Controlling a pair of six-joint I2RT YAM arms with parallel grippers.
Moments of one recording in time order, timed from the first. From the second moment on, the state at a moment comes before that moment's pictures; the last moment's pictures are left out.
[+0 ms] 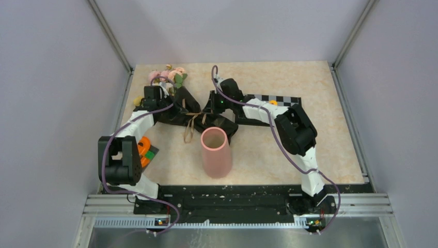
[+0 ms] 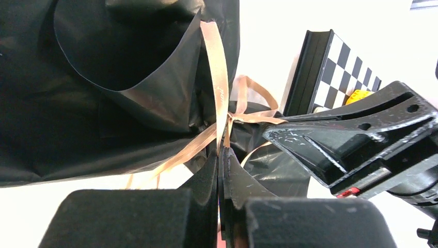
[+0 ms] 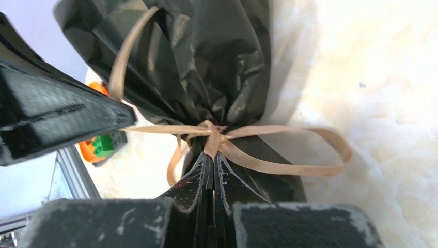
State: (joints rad) left arm -0.01 1.56 1.00 -0.20 0.45 -0.65; right arm 0.69 2.16 1.61 0.02 -0.37 0.59
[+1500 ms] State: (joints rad) left arm 0.09 1.33 0.83 -0.20 0.34 -0.70; right arm 0.68 1.94 1.45 -0.14 -0.18 0.29
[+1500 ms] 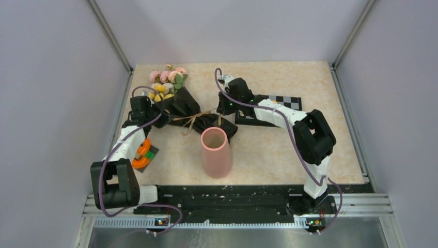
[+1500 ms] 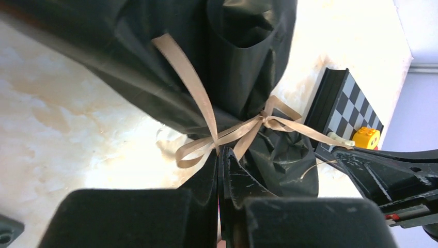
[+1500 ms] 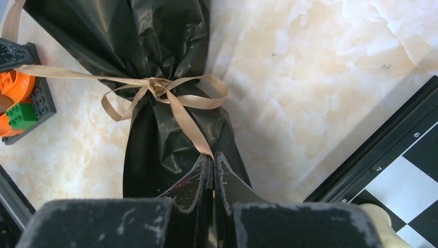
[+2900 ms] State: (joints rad) left arm 0.41 1.13 0.62 -0.25 0.40 -0.69; right arm 0.50 1.72 1.23 -0.14 -0.10 0.29
